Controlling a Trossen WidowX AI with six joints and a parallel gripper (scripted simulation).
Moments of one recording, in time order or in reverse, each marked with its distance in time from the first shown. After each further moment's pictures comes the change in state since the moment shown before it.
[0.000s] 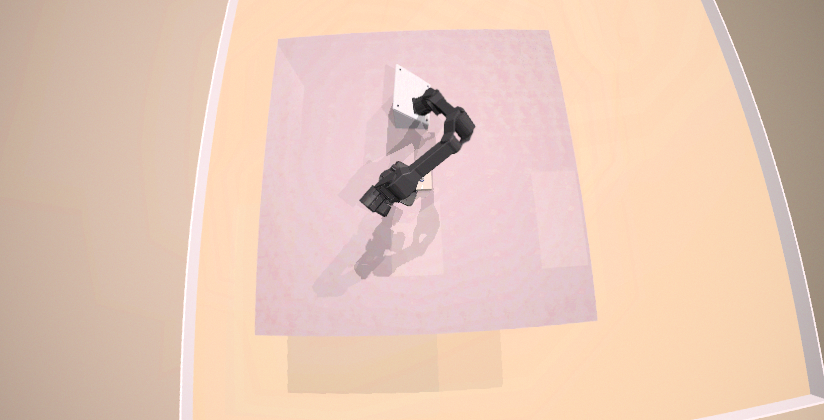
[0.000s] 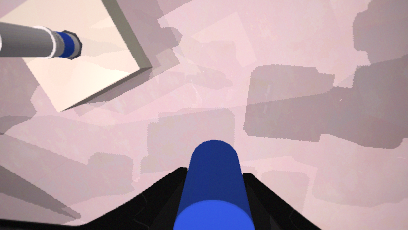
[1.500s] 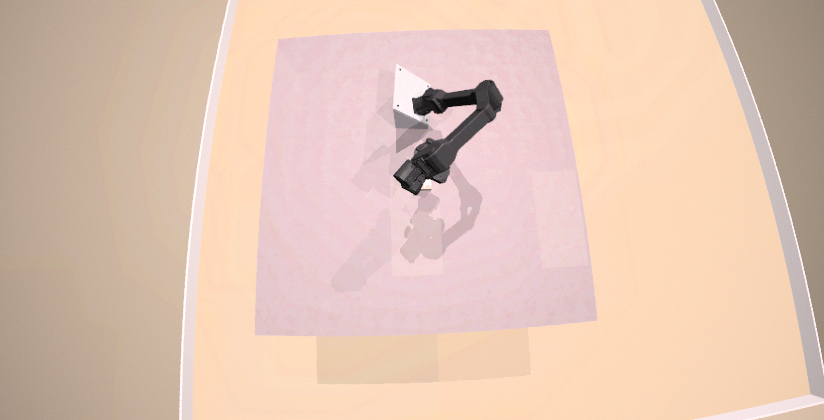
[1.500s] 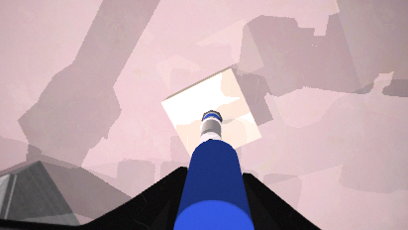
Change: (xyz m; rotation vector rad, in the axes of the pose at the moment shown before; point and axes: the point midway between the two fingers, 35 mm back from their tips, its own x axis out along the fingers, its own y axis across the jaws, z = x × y) arm -0.045 0.105 0.058 -0.001 0.001 0.005
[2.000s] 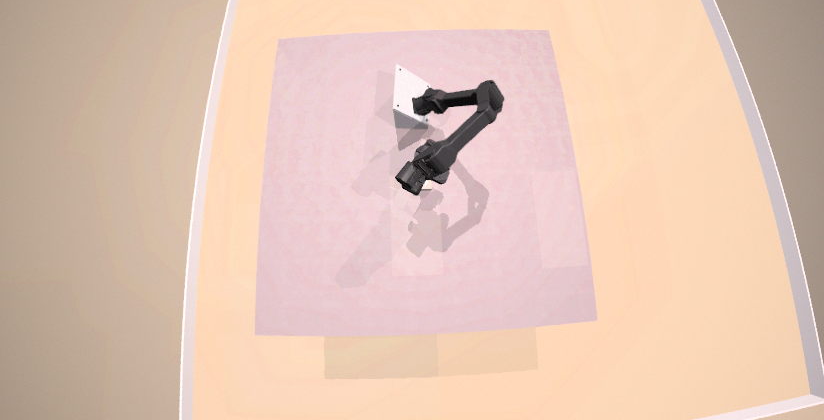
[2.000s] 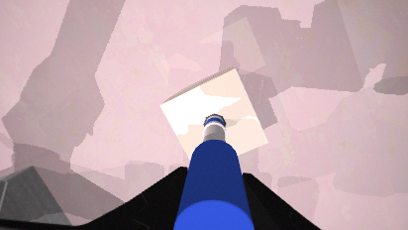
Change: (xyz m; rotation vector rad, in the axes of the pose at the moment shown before) arm 0.015 0.002 0.000 0.000 0.005 0.003
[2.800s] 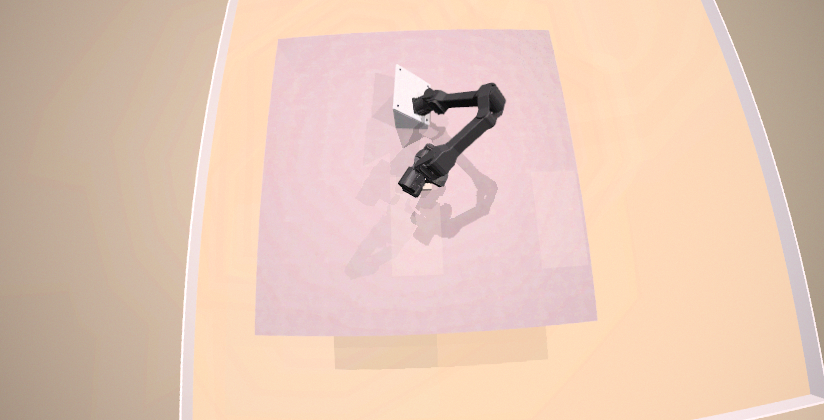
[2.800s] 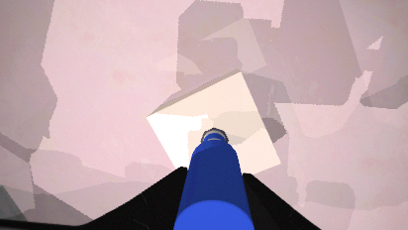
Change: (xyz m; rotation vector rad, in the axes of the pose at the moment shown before) arm 0.038 0.000 0.001 -0.001 -0.001 0.000
